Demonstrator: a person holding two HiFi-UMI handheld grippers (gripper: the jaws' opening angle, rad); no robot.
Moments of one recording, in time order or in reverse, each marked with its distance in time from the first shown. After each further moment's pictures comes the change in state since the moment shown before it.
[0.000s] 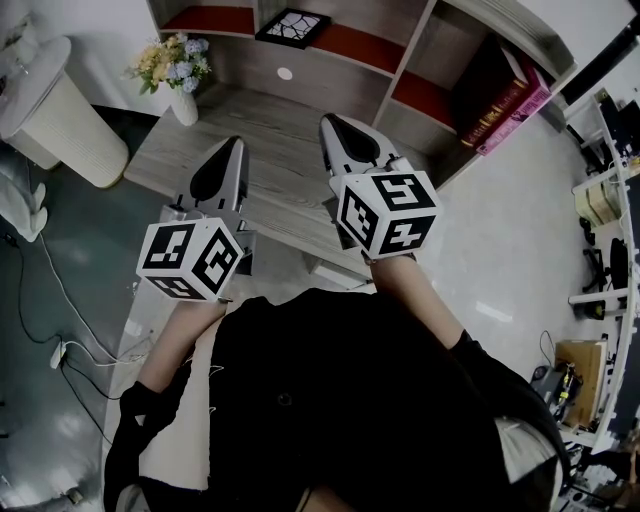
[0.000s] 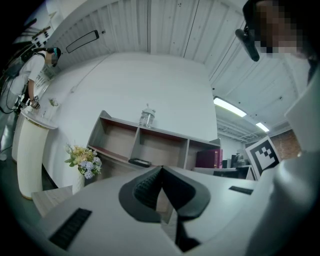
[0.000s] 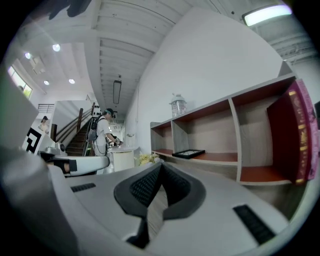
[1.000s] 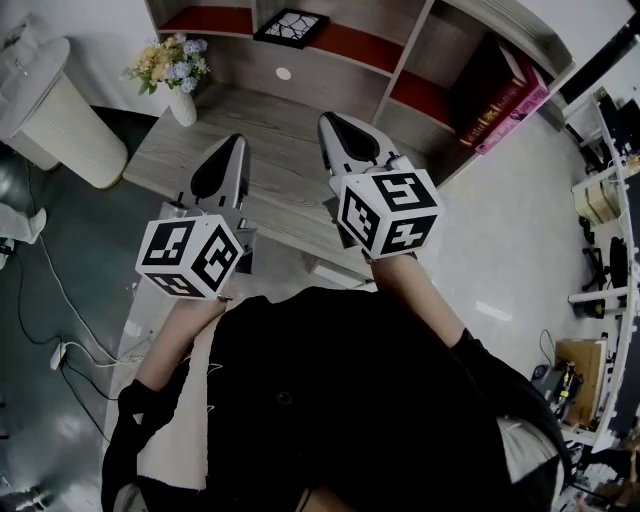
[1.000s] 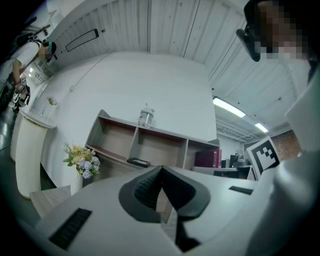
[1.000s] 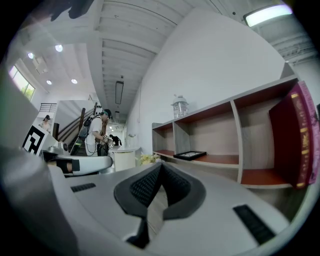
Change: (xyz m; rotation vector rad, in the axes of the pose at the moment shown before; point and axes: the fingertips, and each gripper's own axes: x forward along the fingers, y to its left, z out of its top) left arm 0.003 -0.004 0.001 -0.004 0.004 -0.014; right arm -0.002 0.002 0.005 -0.016 -0.013 0.018
